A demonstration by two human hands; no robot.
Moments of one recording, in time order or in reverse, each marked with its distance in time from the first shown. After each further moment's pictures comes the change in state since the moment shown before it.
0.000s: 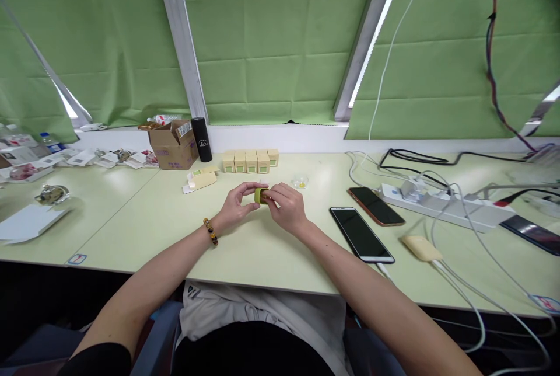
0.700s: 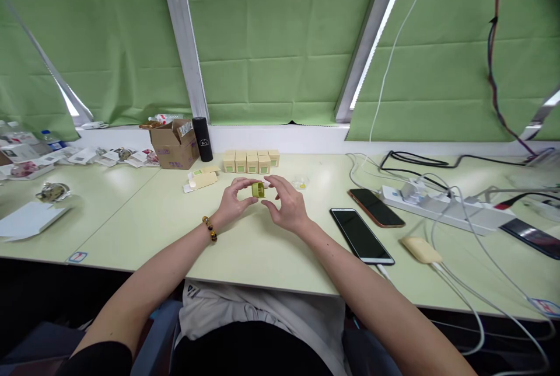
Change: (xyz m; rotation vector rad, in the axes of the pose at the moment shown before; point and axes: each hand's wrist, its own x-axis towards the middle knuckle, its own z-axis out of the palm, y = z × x) left_hand 0.004 -0.007 -0.010 0.225 0.166 0.001; right_hand -0.002 0.002 -0.005 0.115 -0.069 0.081
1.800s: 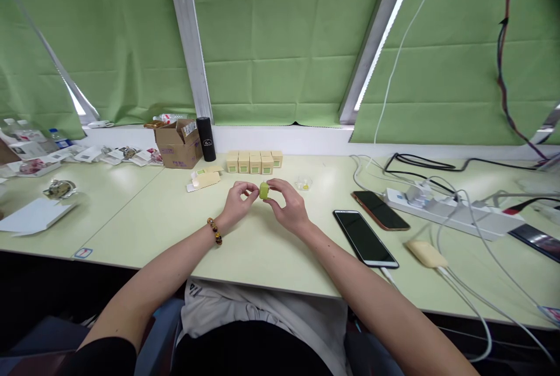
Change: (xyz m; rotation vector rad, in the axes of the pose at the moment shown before) left_hand -0.002 -0.003 0.010 0.136 0.112 -0.077; right_hand -0.001 0.003 0.014 0.173 0.135 -0.057
